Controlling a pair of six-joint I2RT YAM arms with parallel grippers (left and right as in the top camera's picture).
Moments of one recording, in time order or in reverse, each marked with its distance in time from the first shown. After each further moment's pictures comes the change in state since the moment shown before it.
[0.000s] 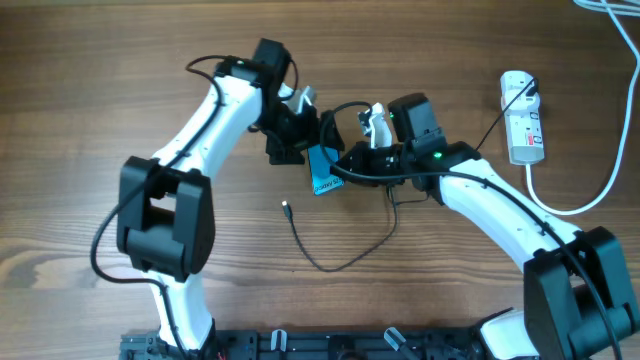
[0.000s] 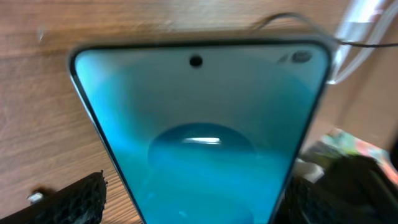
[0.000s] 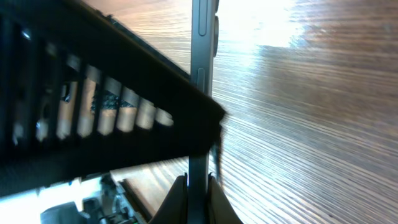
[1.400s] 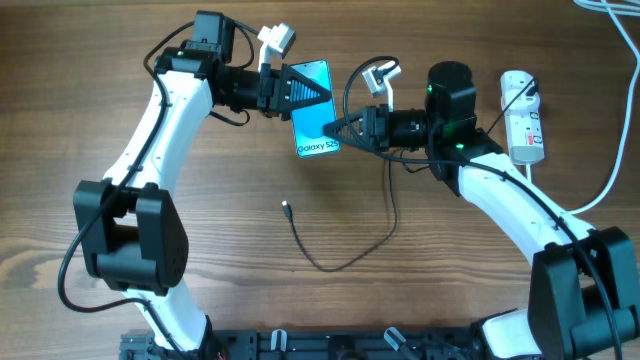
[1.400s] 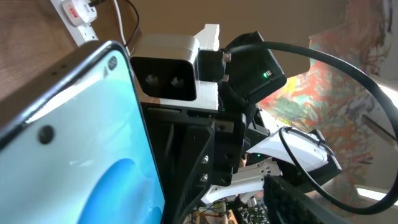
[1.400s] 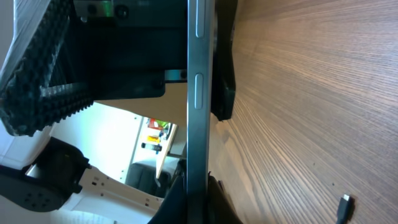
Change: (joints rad) left arm 0.153 -0.105 0.000 0.153 0.816 0.340; right arm -0.113 0.000 0.001 0.563 -0.470 0.266
